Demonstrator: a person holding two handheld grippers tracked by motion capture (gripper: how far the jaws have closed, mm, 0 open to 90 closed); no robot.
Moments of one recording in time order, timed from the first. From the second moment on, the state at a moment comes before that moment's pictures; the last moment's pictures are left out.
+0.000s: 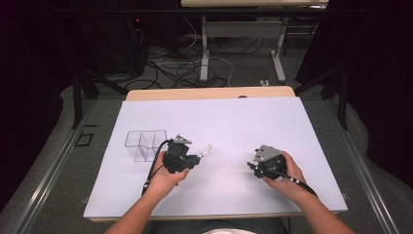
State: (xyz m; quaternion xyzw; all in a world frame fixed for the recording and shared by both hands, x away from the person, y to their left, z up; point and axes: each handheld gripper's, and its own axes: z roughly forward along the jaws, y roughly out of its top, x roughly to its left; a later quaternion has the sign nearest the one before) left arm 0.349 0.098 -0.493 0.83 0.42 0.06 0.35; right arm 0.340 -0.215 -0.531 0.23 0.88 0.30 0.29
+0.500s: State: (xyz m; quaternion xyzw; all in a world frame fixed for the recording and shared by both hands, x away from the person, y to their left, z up) left arm 0.347 0.092 -0.501 0.84 0.42 0.02 0.35; right arm 0.318 -0.179 -0.535 0.07 0.89 0.27 0.37
